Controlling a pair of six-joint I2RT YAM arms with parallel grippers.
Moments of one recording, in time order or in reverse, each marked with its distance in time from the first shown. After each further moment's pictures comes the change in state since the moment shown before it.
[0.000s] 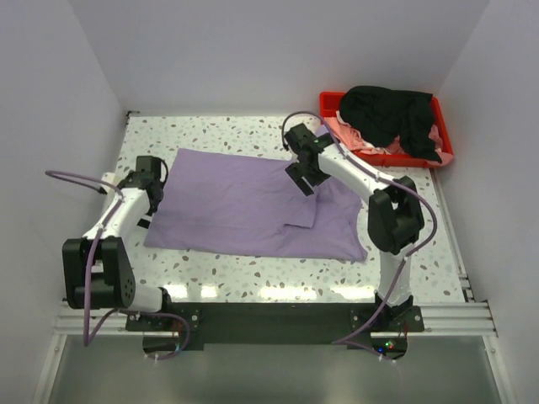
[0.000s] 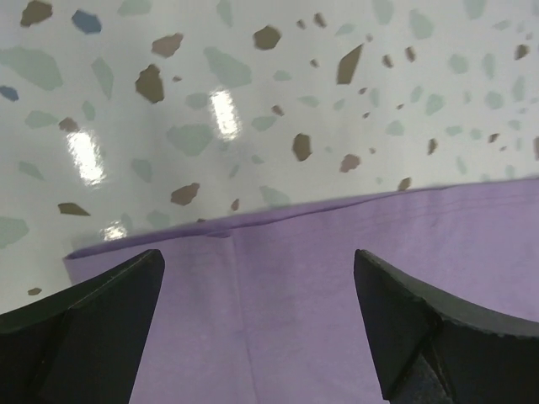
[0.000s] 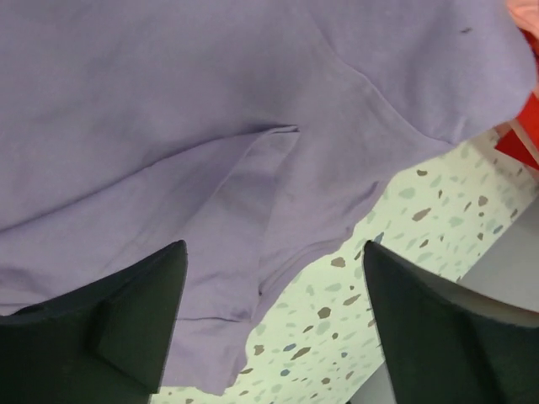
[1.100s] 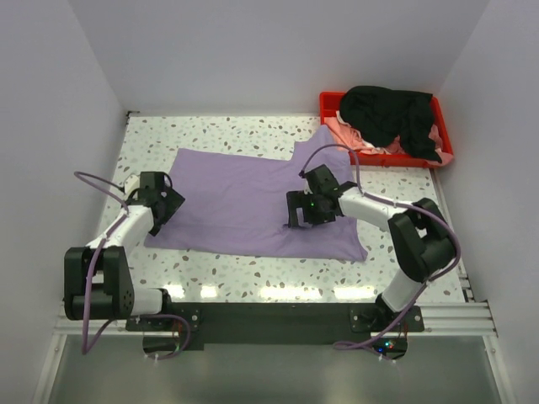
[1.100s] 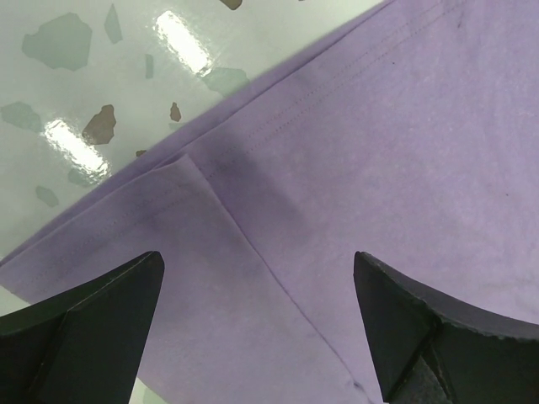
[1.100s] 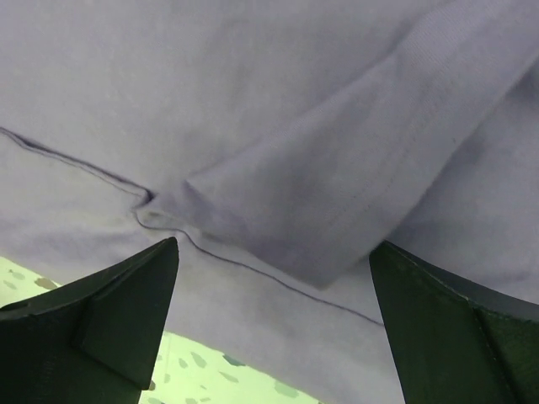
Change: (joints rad) left arm -0.019 -0.071 -0.186 0.259 0.329 0.376; right arm -0.005 -0.314 -0.702 0.545 -0.492 0.521
